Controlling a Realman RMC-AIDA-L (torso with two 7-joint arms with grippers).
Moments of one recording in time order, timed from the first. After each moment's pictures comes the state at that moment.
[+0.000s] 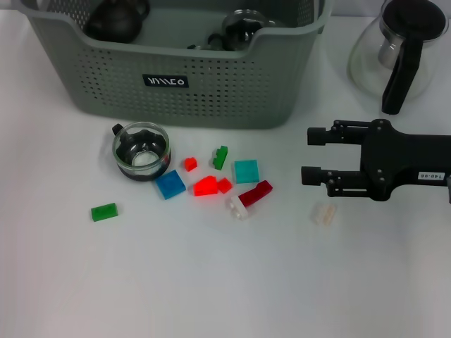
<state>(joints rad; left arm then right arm) -0.82 -1.86 0.76 0.76 1.67 1.46 -2.02 0.53 2.03 -0.94 -0.58 -1.79 -1.67 1.31</state>
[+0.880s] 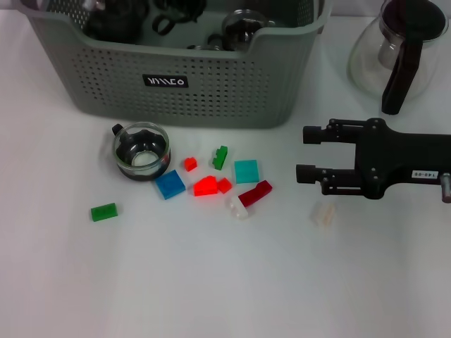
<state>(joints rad) -1.03 -2.04 1.00 0.69 2.65 0.96 -2.29 0.53 2.04 -0.94 -0.58 -1.79 -1.65 1.31</state>
